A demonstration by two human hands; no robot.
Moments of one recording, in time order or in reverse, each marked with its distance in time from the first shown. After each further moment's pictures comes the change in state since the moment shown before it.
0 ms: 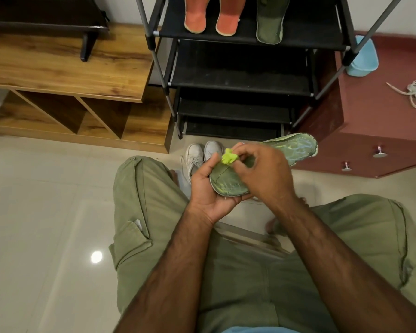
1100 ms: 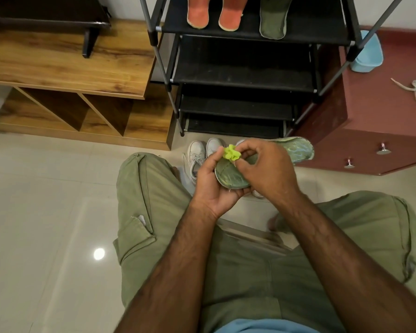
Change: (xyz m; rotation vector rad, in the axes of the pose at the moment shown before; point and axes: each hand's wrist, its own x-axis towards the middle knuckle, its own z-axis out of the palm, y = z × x) left_hand 0.006 0.001 -0.004 0.030 0.027 0.059; right_hand 0.000 -0.004 -0.005 -0.002 -0.048 0.015
